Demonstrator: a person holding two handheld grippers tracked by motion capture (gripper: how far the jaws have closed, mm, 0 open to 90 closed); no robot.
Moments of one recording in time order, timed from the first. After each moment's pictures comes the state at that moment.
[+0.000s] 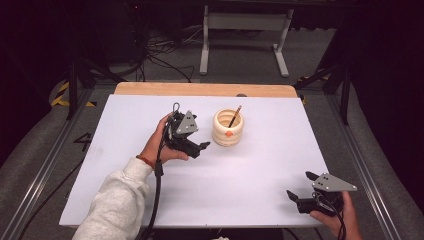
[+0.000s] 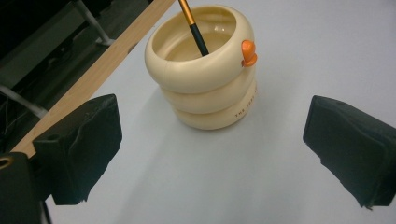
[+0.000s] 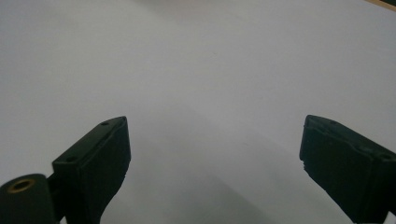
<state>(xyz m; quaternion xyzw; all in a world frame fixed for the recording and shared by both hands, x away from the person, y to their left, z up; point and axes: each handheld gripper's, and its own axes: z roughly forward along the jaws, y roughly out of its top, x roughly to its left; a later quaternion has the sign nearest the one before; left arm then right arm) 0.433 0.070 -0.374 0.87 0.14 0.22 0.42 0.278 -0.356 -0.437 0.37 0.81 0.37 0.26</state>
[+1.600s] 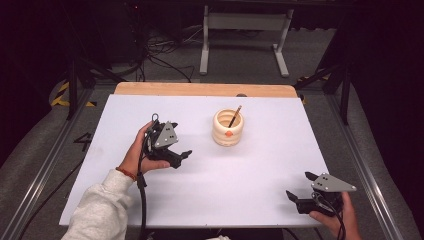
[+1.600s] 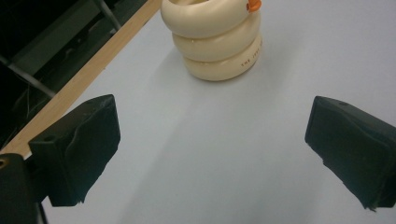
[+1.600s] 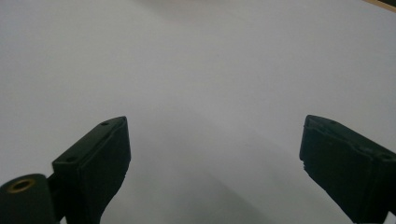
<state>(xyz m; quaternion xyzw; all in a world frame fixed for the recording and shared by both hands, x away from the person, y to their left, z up) 0.406 0.119 -0.387 0.87 0.16 0.24 0.41 0.278 -0.354 -0.436 0.37 0.81 0.37 0.26</state>
